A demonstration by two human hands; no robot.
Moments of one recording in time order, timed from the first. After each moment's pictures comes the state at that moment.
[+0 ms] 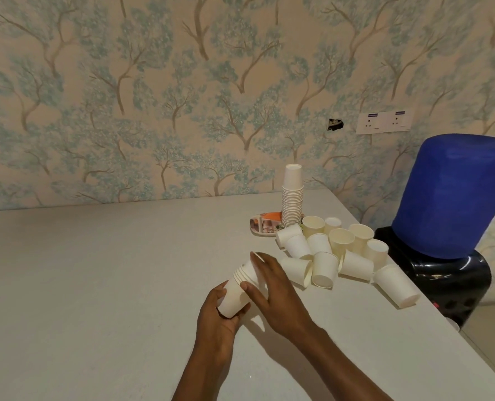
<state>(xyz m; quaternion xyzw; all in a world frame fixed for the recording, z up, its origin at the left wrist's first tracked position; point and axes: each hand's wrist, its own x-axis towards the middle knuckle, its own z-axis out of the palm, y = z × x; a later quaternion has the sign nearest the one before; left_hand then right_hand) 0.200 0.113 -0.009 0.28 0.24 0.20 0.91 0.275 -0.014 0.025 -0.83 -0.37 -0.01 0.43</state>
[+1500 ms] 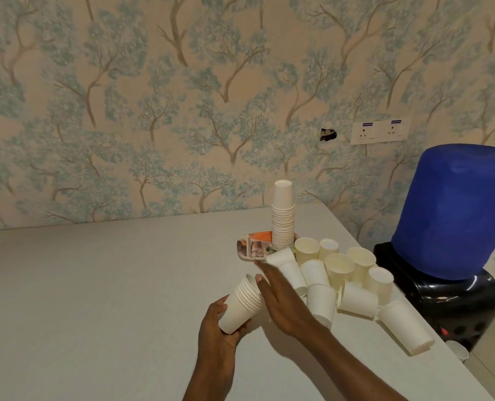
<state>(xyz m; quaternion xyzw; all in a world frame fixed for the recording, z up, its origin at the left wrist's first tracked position) 0.302 0.123 -0.031 0.34 0.27 0.17 0.88 0.393 -0.008 0.012 -0.81 -0.30 0.07 0.50</state>
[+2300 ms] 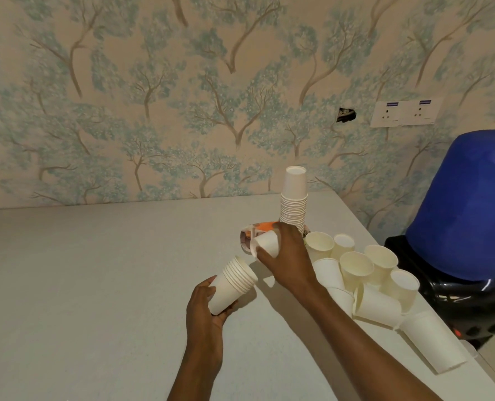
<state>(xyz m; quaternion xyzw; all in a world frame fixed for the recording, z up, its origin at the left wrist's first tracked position) 0.338 0.166 -0.048 0.42 0.27 0.27 0.82 0.474 0.037 0.034 -0.85 -0.26 -0.09 0.44</state>
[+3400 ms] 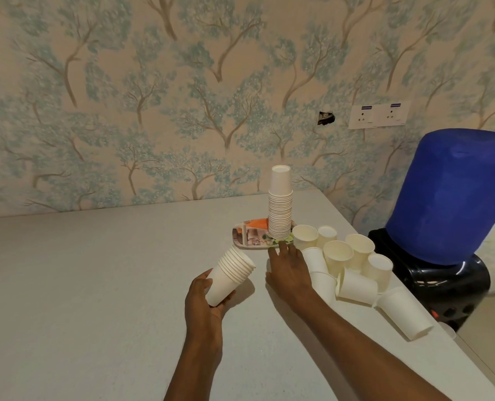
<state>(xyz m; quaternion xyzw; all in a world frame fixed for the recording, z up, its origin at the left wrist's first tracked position) 0.320 0.149 -0.032 0.39 0.26 0.26 0.85 0.455 0.012 -0.001 -0.96 -0.25 -0.06 0.05</state>
